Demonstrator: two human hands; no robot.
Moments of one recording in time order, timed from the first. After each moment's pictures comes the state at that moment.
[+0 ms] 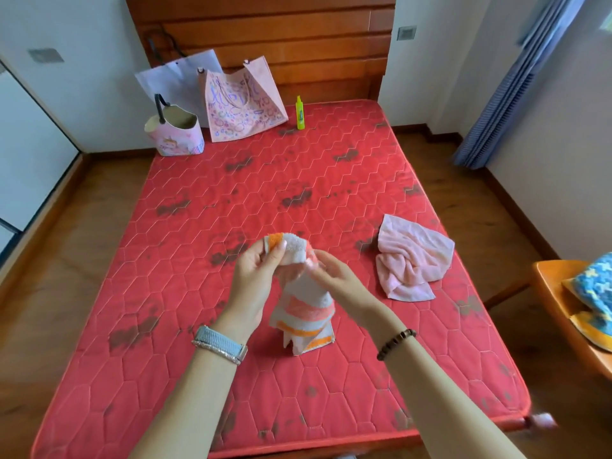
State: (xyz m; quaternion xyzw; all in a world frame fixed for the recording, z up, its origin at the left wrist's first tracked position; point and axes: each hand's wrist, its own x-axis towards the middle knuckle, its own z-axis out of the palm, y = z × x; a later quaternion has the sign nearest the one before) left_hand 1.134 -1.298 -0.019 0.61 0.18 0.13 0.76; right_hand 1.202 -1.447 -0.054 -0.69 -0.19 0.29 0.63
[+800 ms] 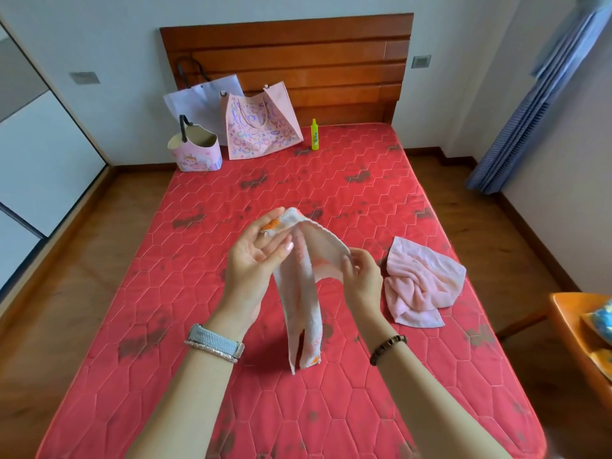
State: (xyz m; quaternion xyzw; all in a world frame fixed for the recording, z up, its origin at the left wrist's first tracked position) left_hand 1.149 -1.287 0.032 0.61 0.09 0.21 0.76; right_hand 1.237 -1.437 -0.056 -0.80 -0.01 -0.01 0.60
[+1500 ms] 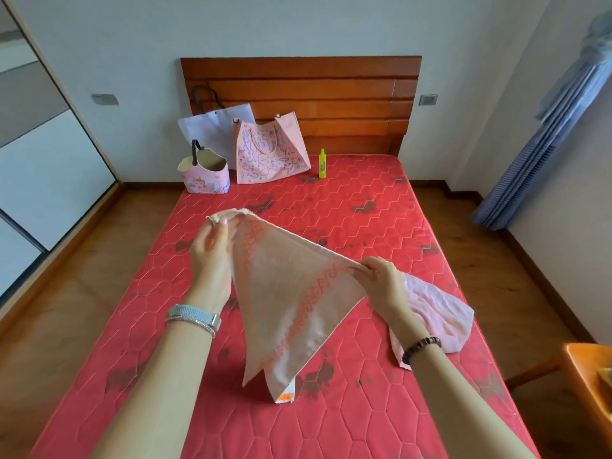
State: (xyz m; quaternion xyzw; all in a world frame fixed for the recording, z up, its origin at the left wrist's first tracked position) left_hand 1.221 -1.187 0.032 0.56 0.16 0.35 0.73; right_hand 1.332 -1.443 -0.017 -0.88 -0.21 -0.03 0.42
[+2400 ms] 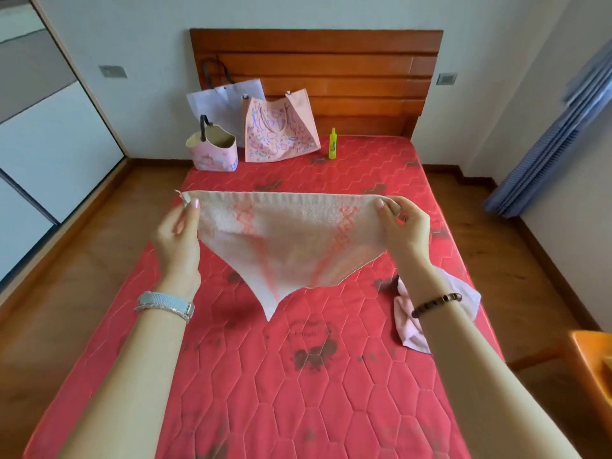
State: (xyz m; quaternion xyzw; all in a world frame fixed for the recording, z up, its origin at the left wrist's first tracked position) left_hand 1.167 -1.157 0.017 0.60 0.29 0.41 0.62; right_hand 1.333 -1.429 0.027 -0.79 -0.10 -0.08 0.60
